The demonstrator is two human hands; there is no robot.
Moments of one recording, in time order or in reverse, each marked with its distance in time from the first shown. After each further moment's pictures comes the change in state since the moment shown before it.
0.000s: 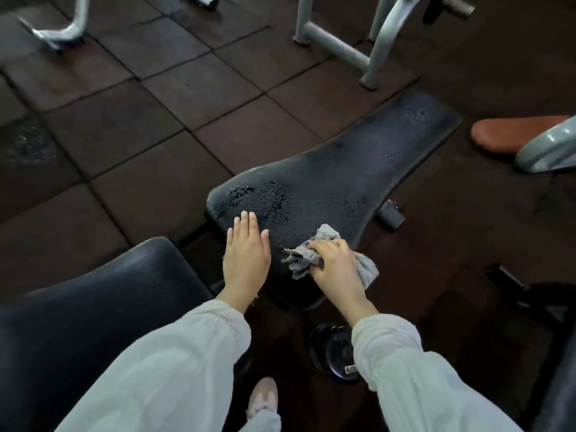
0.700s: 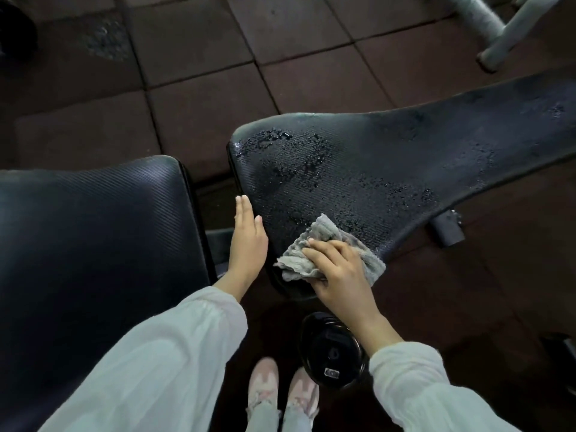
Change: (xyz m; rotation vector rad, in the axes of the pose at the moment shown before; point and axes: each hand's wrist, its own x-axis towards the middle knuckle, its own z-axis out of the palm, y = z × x) left_hand -0.010 -0.011 0.086 -0.615 0.116 -0.508; right_hand -0.004 0.077 0.043 0.048 -0.180 -0.536
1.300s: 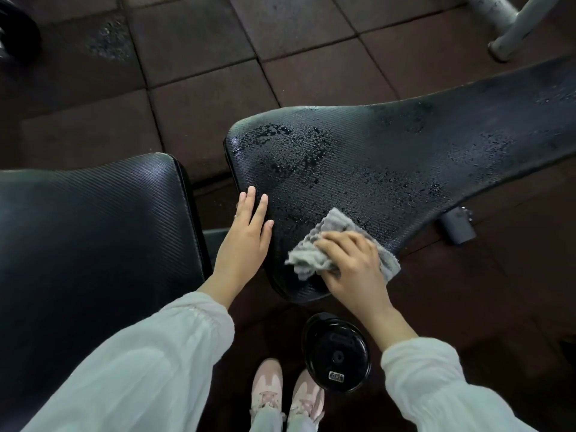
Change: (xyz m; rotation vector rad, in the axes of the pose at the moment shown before) left_hand 0.003 -0.022 0.000 0.420 0.019 0.442; right_hand 0.006 0.020 -0.006 -0.056 0.030 0.004
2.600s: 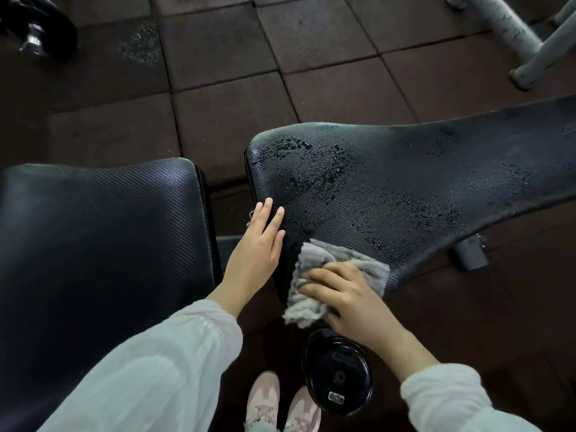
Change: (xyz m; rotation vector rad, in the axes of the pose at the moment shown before) left_hand 0.001 -0.002 -0.003 -0.052 0.033 -0.003; right_hand 0.004 -0.006 0.000 0.098 -0.240 -0.376
